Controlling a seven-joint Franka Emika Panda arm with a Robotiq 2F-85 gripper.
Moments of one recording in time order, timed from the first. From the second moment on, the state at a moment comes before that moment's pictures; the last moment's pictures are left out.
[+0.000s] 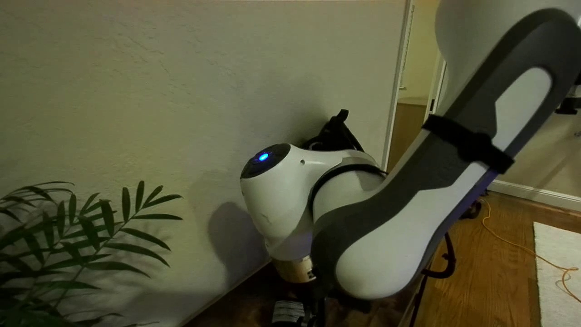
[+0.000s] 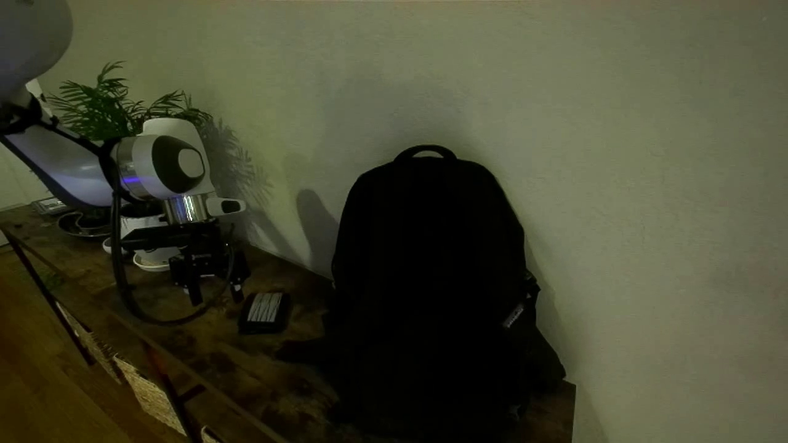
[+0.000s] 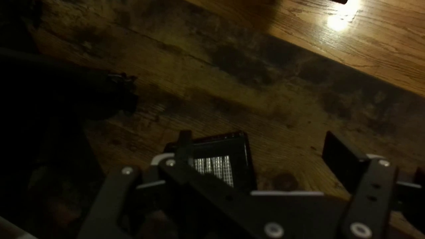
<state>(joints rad) 0.33 0.81 0.04 -1.76 -0.33 2.32 0.29</state>
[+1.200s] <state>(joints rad) 0.42 1.00 -0.03 -1.52 -0.34 2.26 0.29</state>
